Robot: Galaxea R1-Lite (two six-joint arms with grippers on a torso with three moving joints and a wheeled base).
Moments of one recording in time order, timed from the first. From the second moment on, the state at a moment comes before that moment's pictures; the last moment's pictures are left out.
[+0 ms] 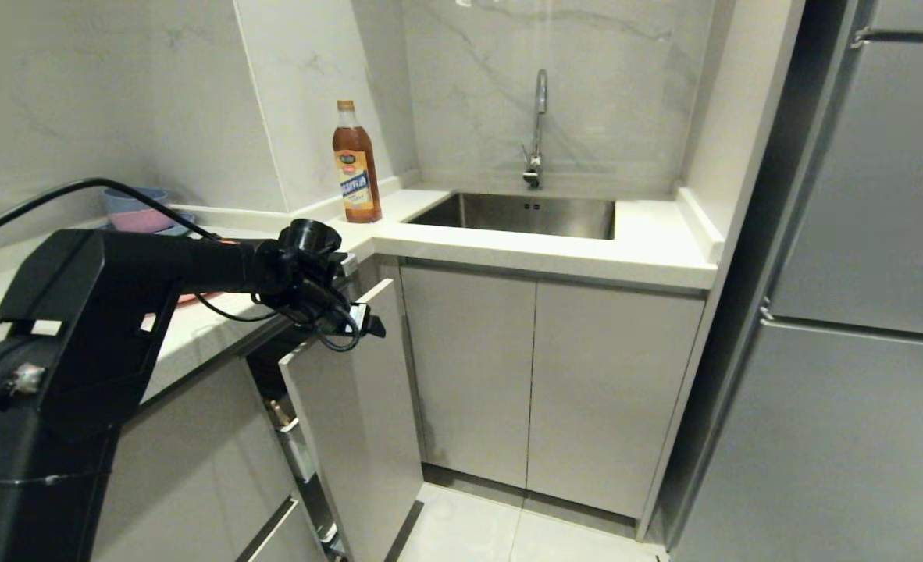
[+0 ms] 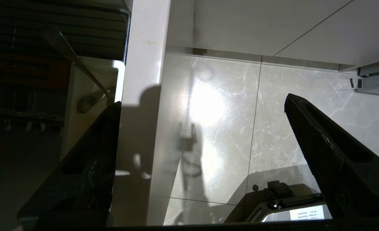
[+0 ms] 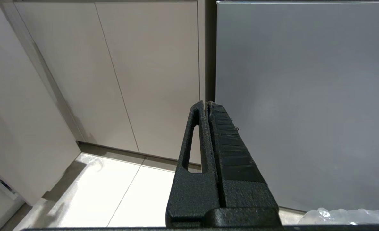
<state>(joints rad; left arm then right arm) -0.13 2.35 -1.94 0.45 0.00 0.07 0.00 0.00 0.00 0.00 -0.02 0.04</state>
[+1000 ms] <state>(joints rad) -0.23 2.32 -1.93 0.46 0.00 0.03 0.00 0.00 0.00 0.00 -0.02 0.04</state>
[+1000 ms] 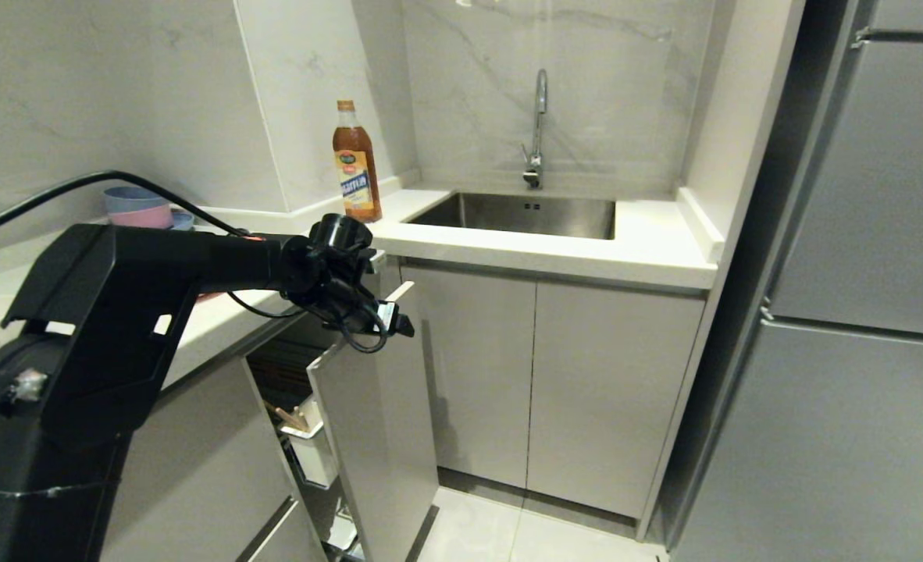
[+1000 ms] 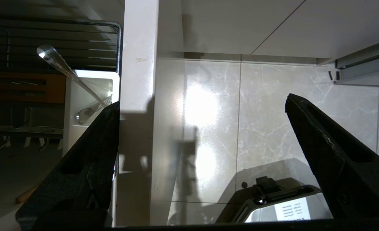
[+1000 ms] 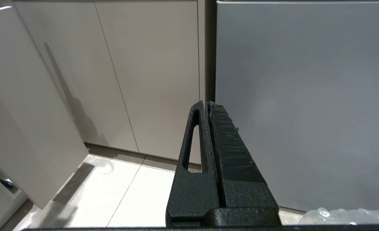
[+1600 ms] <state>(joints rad) -0.30 2.32 -1.92 0.45 0.00 -0.01 0.00 0.00 0.00 0.00 -0.02 0.04</state>
